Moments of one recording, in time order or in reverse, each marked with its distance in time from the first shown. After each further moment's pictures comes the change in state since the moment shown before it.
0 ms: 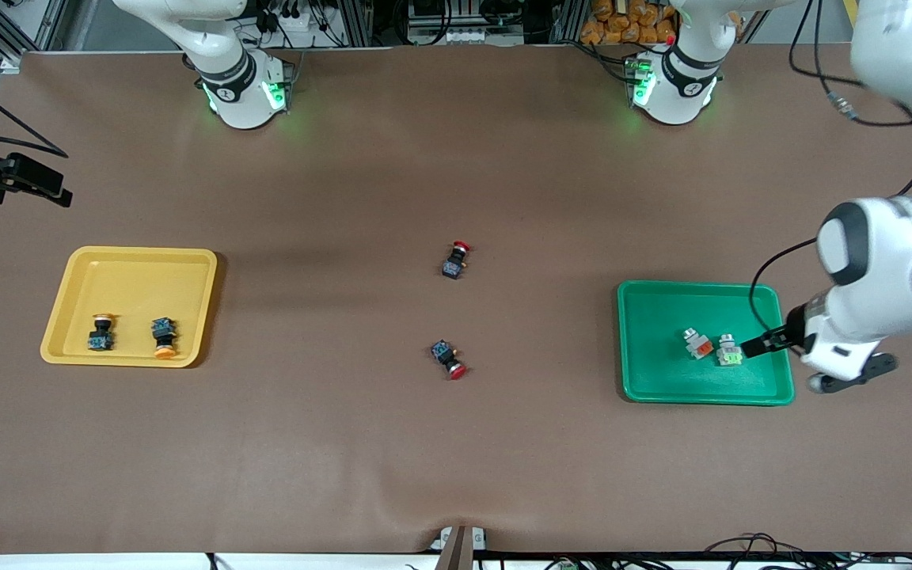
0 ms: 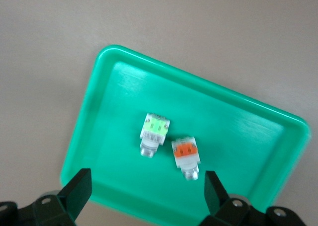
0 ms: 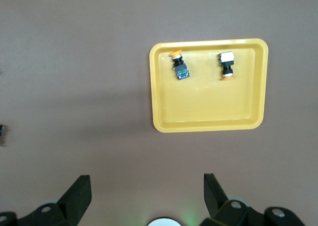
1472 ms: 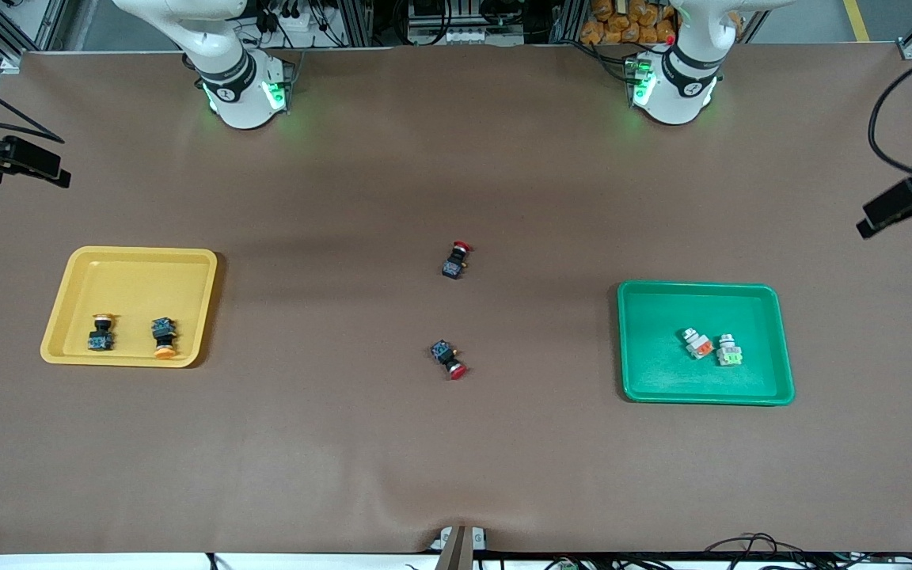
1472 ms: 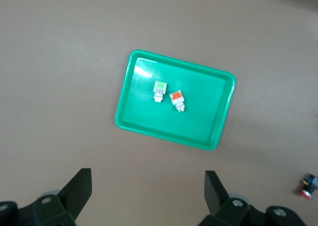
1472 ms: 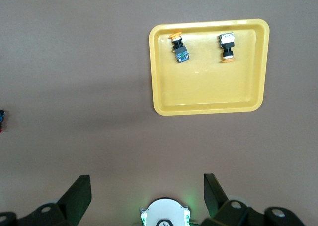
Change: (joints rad) left arm -0.078 -0.363 0.054 0.236 0.000 -0.527 0.125; right arm 0.000 0.011 0.004 0.055 0.003 -0.095 0.010
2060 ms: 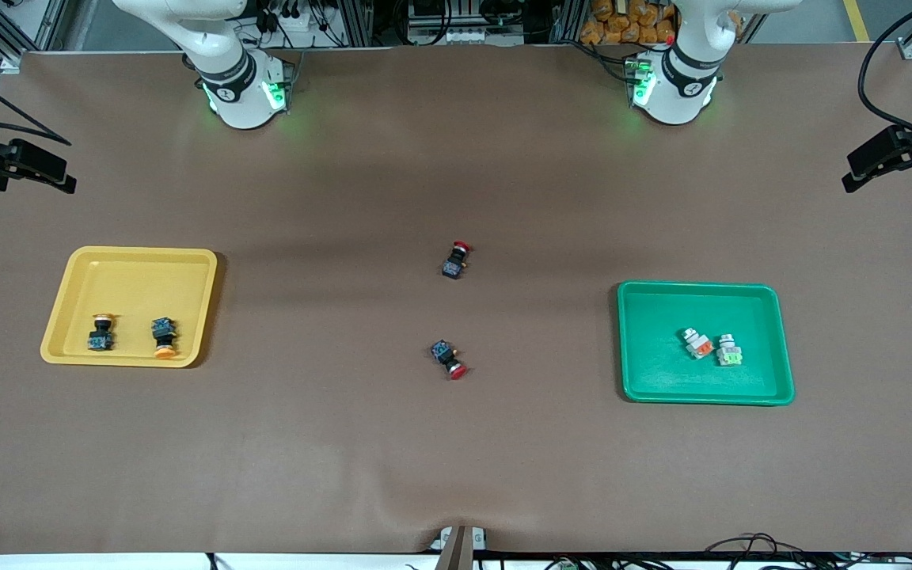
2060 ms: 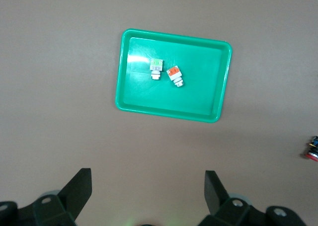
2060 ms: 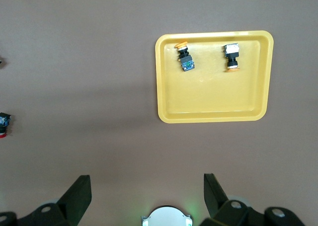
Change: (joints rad) left arm -0.084 -0.084 0.066 -0.087 0.000 -0.042 0.077; right arm 0.008 0.000 0.008 0.001 0.006 0.025 0.000
